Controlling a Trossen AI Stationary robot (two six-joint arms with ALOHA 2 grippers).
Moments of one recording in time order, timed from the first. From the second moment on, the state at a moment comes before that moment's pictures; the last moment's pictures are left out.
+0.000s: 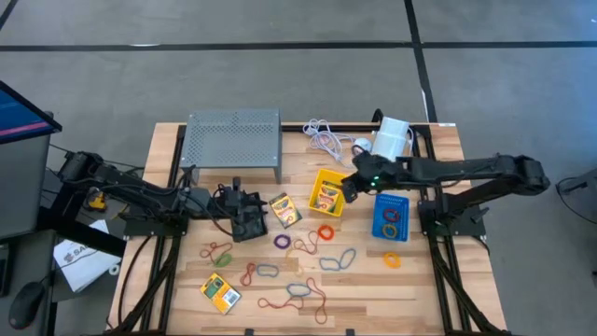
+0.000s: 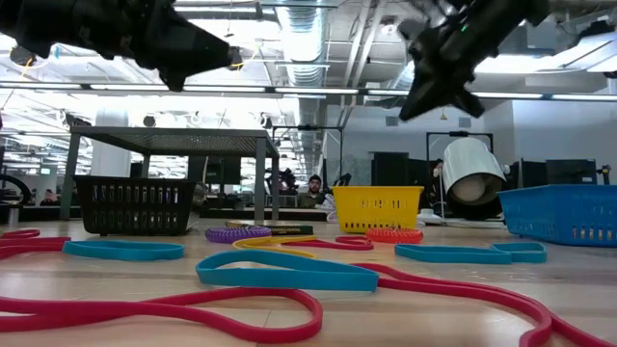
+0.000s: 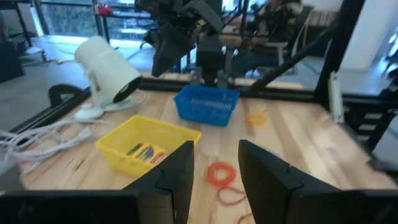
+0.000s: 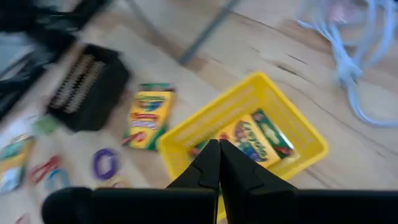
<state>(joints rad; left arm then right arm) -0.22 1.00 0.34 0.56 -0.33 -0.08 -0.08 1.18 0.85 -0.43 0.23 0.74</state>
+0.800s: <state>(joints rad) -0.22 1.45 0.91 0.14 -0.22 0.03 0.22 0.66 0.85 -0.77 0.20 0.75</state>
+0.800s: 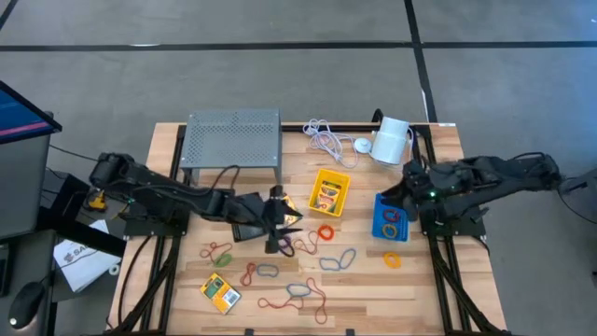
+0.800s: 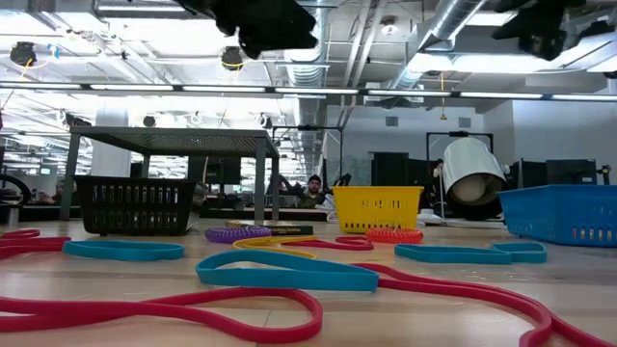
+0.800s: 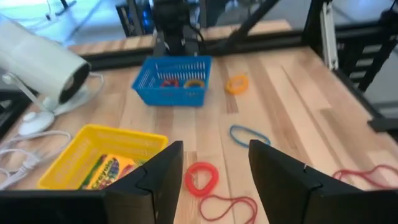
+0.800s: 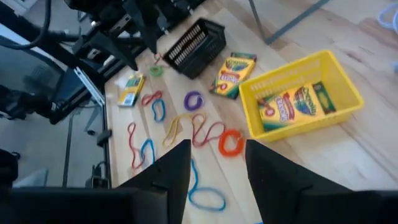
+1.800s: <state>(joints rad) 0.00 1.41 0.94 0.12 -0.16 0.00 0.70 0.97 0.81 -0.87 0.20 1.35</state>
